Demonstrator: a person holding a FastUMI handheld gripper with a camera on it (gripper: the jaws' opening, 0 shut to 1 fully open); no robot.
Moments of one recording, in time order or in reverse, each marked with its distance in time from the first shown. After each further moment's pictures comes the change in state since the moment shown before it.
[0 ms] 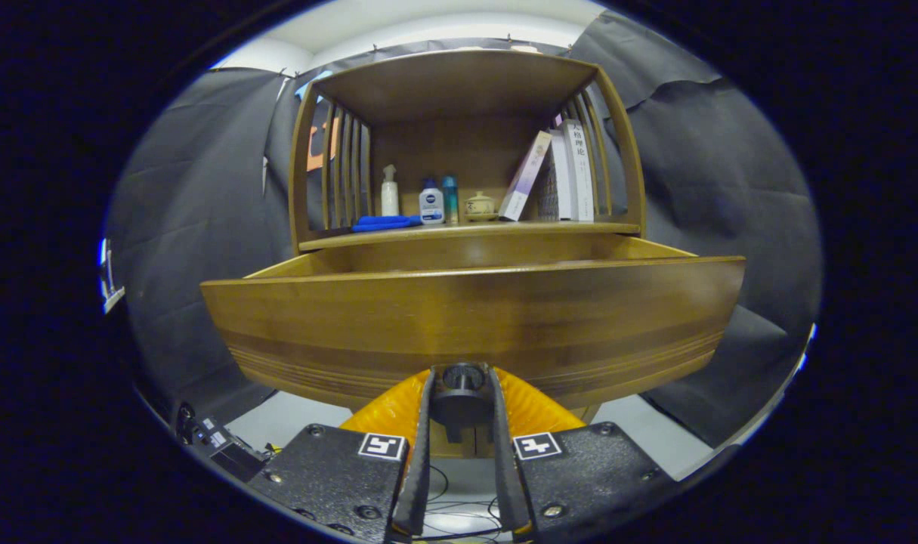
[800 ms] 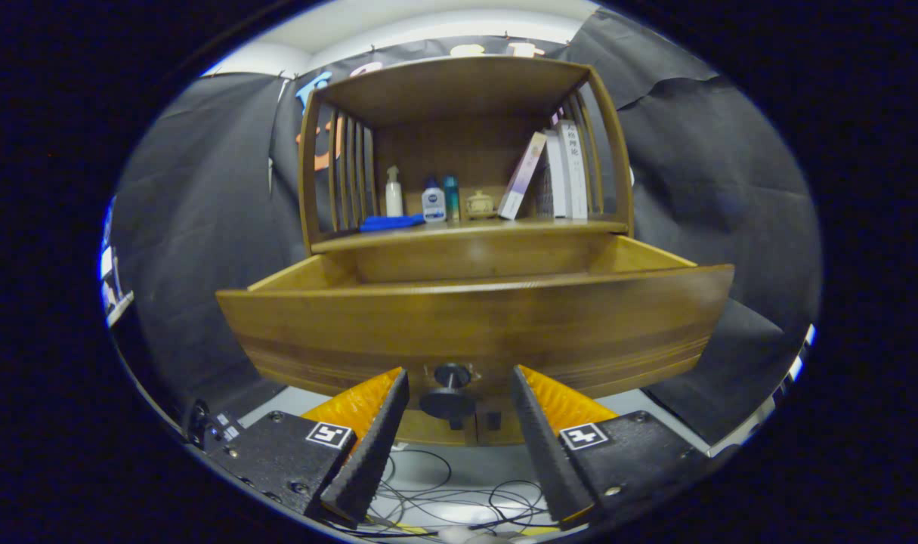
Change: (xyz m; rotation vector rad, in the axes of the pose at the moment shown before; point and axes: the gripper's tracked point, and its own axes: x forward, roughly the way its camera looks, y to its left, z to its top) arm -0.050 -0.012 0.029 0.026 0.013 0.030
